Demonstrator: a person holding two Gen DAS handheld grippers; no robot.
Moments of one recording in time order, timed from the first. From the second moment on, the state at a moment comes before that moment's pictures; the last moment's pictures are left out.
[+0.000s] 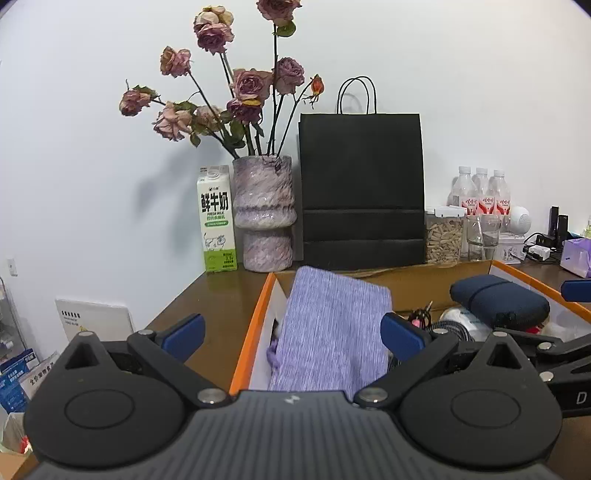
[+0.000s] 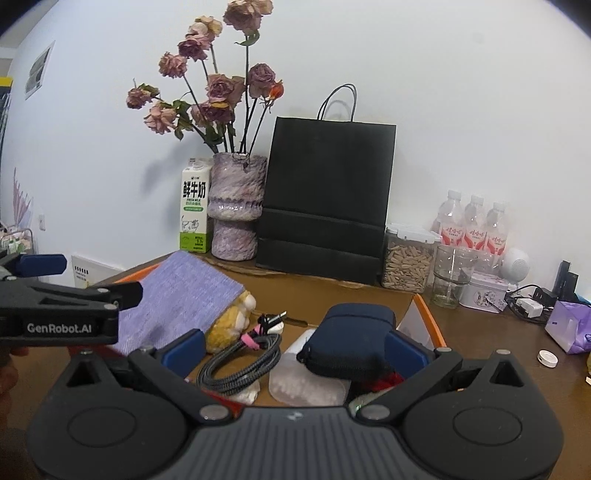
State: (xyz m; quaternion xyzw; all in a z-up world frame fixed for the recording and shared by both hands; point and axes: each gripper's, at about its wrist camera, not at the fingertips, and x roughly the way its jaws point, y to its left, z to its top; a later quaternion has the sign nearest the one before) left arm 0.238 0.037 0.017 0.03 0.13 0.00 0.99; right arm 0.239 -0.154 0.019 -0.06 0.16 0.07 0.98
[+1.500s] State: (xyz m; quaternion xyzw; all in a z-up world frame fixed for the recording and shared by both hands) left arm 0.210 0.034 -0.024 0.01 0.31 -0.04 0.95; right arm 0.203 -0.166 -0.032 -0.02 0.34 0.09 0.94
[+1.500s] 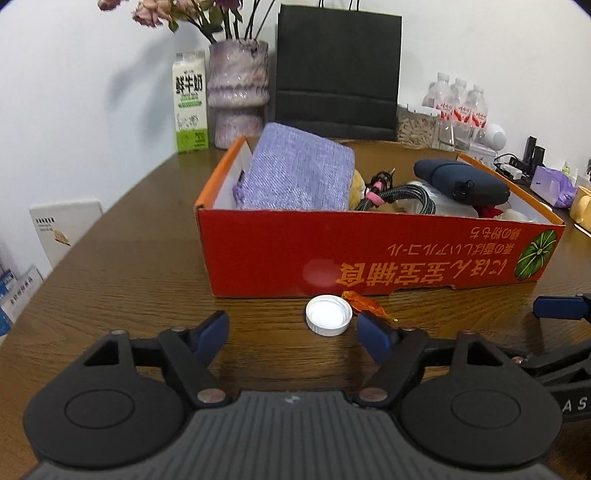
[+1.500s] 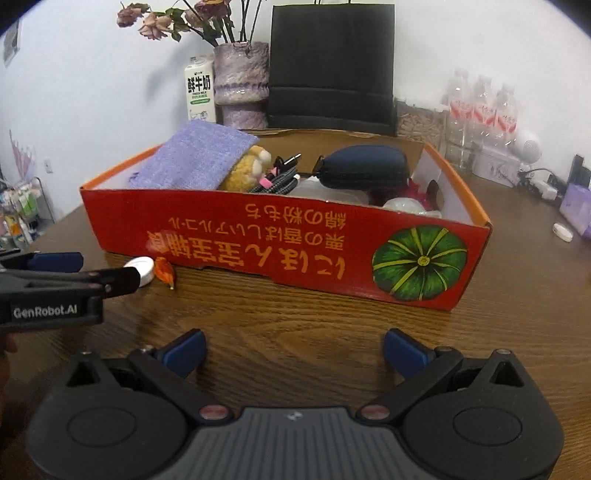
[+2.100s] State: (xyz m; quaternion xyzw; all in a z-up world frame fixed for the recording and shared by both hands) left arm 0.222 0.047 -0.023 -0.01 0.32 -0.08 0.95; right arm 0.207 -0.156 -0.032 -0.02 0.34 0.09 0.94
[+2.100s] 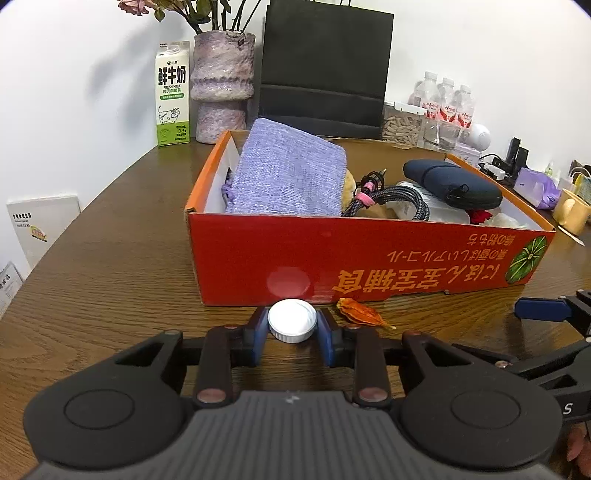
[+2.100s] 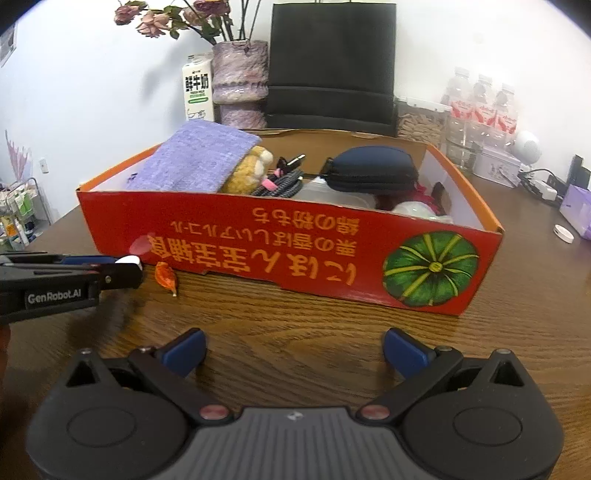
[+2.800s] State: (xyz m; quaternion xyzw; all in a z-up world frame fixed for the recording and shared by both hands) left arm 0.218 0.102 -0.019 0.00 0.29 -0.07 0.95; right arm 0.235 -0.076 -0.021 -0.02 0.33 0.12 0.94
